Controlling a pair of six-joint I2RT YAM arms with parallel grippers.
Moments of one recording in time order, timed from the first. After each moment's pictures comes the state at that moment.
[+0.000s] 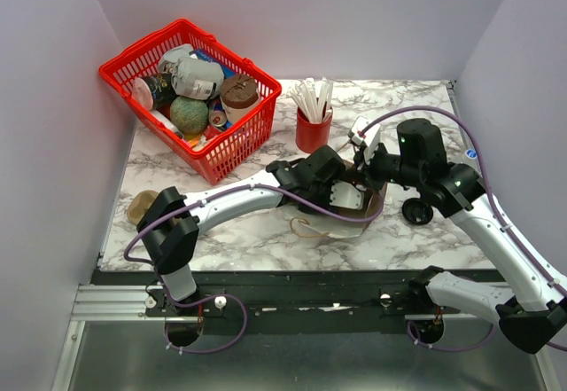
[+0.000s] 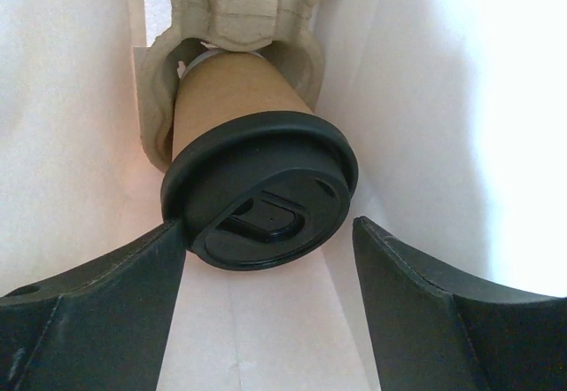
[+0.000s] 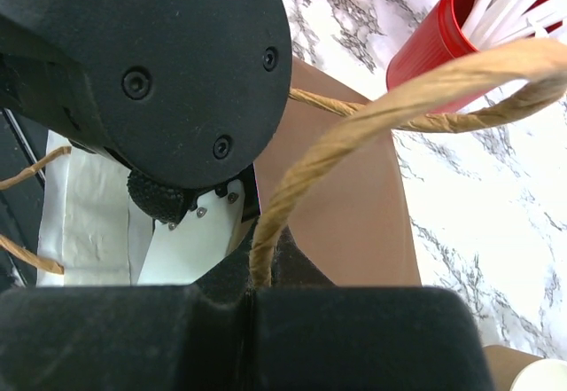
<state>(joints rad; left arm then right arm) -0.99 1.71 1.37 -0.55 -0.03 0.85 0.58 1.04 1.20 -0.71 -0.35 -0.33</state>
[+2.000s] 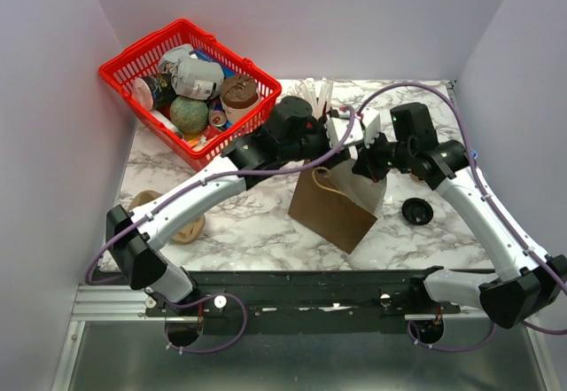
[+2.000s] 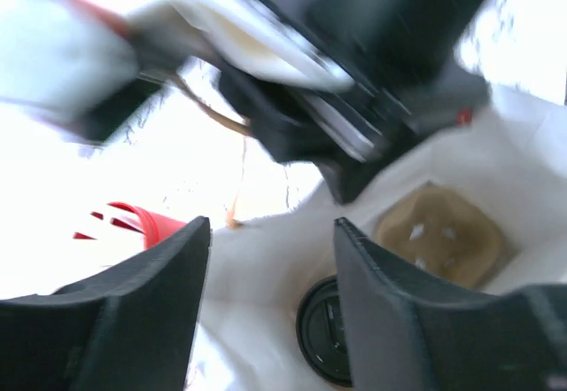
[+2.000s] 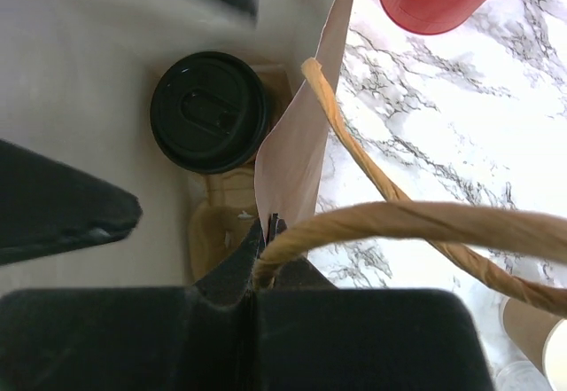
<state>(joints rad) -0.89 1.52 1.51 -0.34 0.30 0.44 0.43 1.22 1.28 -0.83 -0.37 -0.30</state>
